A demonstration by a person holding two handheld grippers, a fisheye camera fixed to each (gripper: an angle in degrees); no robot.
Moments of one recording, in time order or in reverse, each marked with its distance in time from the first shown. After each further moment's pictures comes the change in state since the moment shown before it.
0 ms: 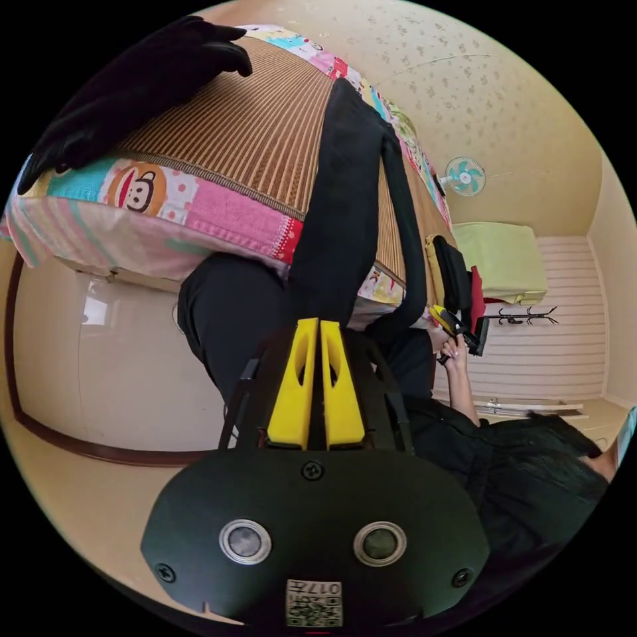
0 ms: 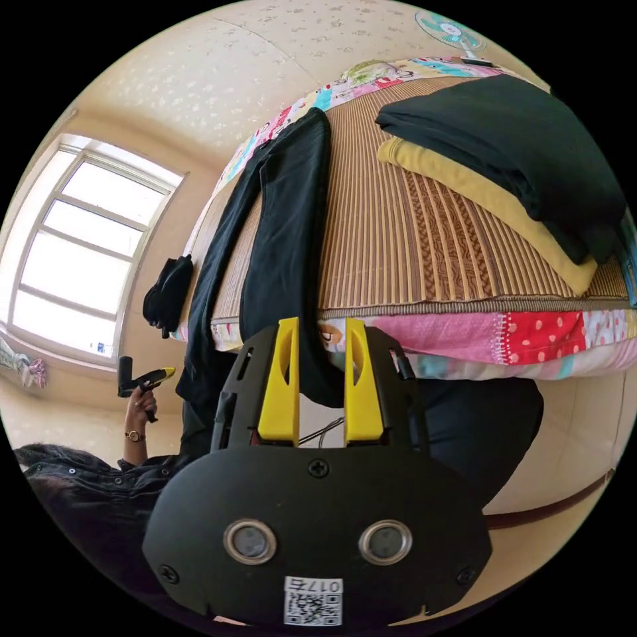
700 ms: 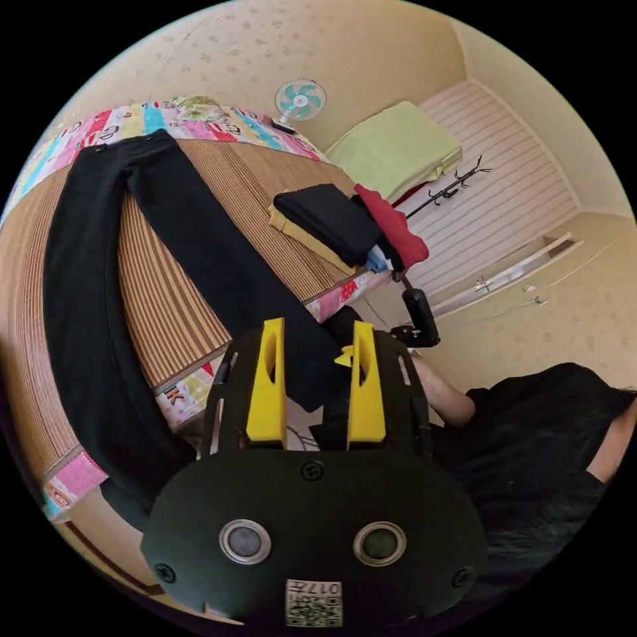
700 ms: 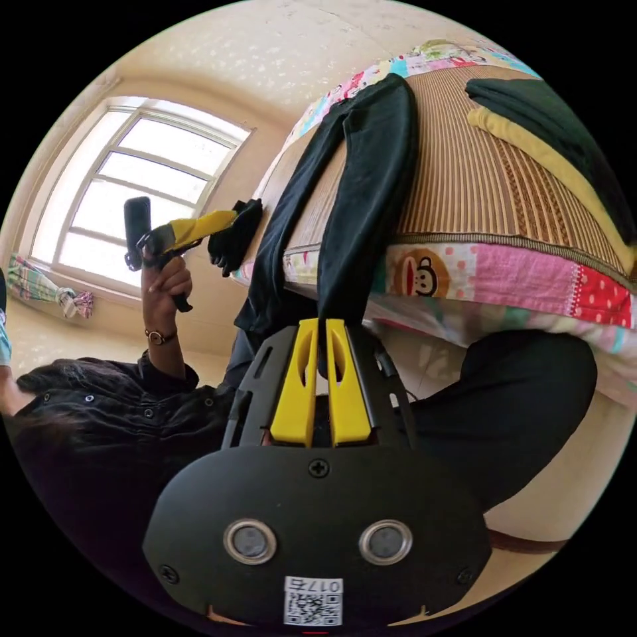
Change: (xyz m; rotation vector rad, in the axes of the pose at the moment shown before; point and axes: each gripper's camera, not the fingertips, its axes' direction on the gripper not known) left arm 0.276 -0.031 0.107 -0.190 0.016 0.706; right arm 0.002 0.053 -0.042 -0.150 -0.239 -0.179
